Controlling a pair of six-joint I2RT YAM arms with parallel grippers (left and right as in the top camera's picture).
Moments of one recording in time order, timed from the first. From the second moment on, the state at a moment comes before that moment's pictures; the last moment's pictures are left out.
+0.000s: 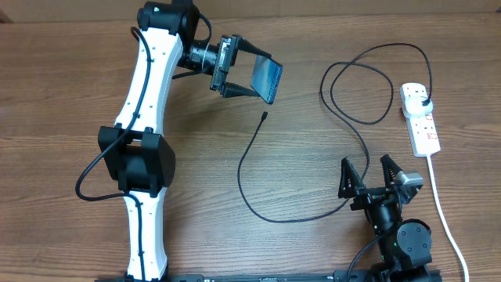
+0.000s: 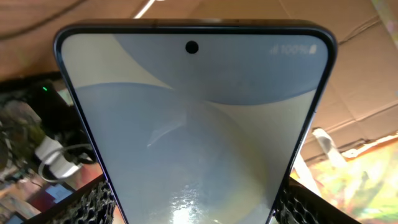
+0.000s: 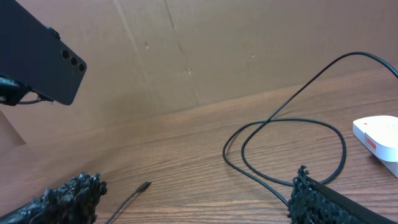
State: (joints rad) left arm -0.17 2.36 2.42 -1.68 1.37 -0.84; right arm 0.22 0.01 0.02 -0.02 0.05 0.31
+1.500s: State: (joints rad) left arm -0.17 2.36 2.42 -1.69 1.41 -0.91; right arm 0.22 0.01 0.04 -0.15 -0.02 0.46
